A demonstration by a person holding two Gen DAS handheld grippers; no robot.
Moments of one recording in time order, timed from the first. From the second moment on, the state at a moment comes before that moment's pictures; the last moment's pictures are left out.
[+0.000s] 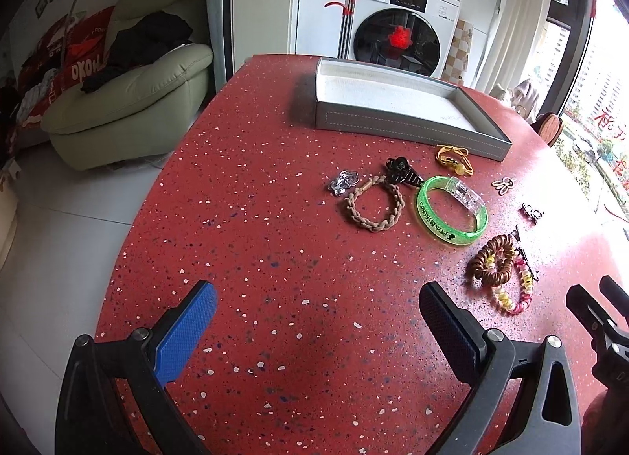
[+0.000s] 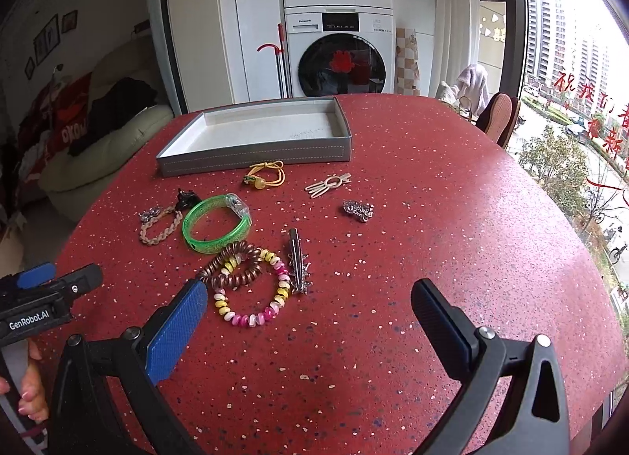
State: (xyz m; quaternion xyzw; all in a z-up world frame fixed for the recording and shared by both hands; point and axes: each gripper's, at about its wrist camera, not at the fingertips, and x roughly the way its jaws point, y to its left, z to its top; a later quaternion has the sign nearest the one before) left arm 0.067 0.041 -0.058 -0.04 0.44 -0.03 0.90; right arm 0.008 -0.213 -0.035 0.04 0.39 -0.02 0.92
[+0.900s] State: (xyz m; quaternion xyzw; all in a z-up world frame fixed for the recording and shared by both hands) left arm 0.150 -0.004 -0.081 0.01 0.47 -0.04 0.88; right arm 0.139 -0.260 -0.067 0.00 0.50 0.00 0.87
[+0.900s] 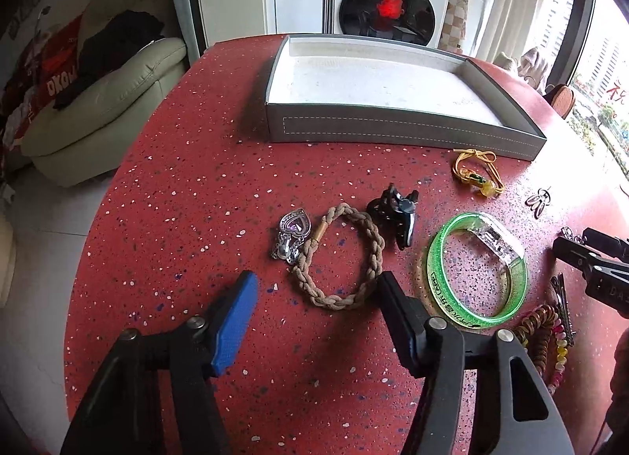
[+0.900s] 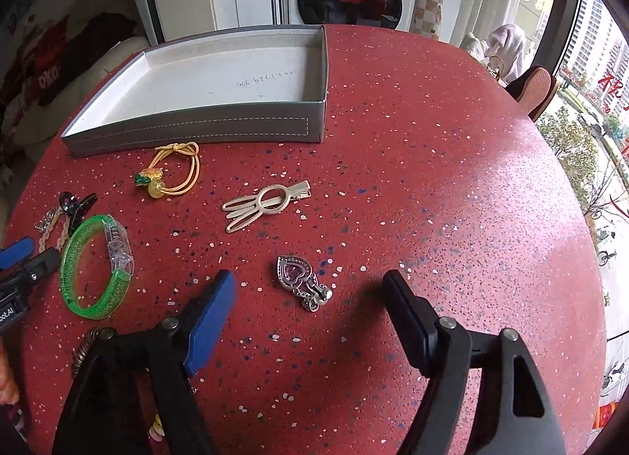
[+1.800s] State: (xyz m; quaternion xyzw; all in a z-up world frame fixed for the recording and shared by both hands) left arm 0.155 0.022 -0.003 -0.07 0.42 -0.16 0.89; right arm 0.133 -0.265 -0.006 0.10 0.45 0.06 0.89
